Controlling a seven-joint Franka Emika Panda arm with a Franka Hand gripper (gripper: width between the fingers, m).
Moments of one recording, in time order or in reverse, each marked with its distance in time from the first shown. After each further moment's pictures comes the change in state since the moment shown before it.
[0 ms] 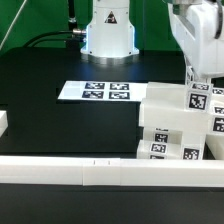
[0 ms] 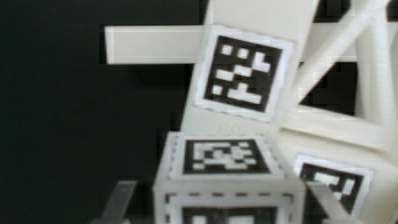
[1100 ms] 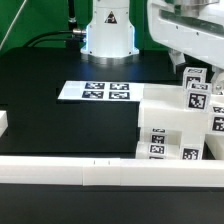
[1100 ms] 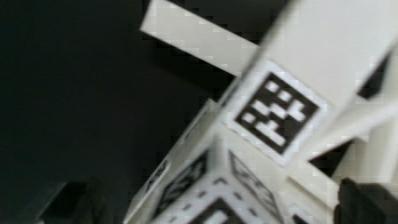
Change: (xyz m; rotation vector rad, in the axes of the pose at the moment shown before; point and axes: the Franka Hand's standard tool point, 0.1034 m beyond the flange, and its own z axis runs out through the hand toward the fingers) arm 0.000 0.004 0.000 -0.034 -0.013 -0.579
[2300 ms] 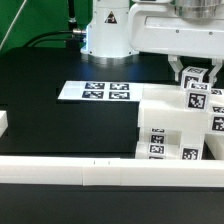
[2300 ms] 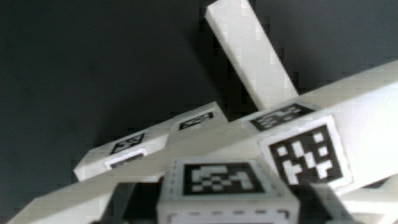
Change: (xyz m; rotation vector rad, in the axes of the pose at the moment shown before) arm -0.001 0.002 0.002 -0.029 0.011 -0.522
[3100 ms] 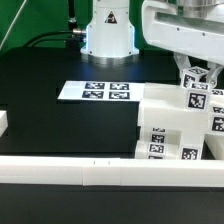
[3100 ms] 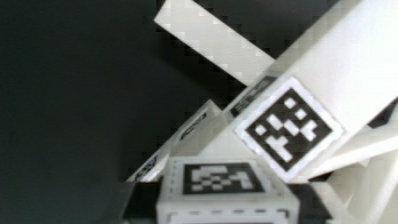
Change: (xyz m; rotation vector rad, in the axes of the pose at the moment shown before) arm 0.000 -0.004 0.000 0.027 0.014 0.437
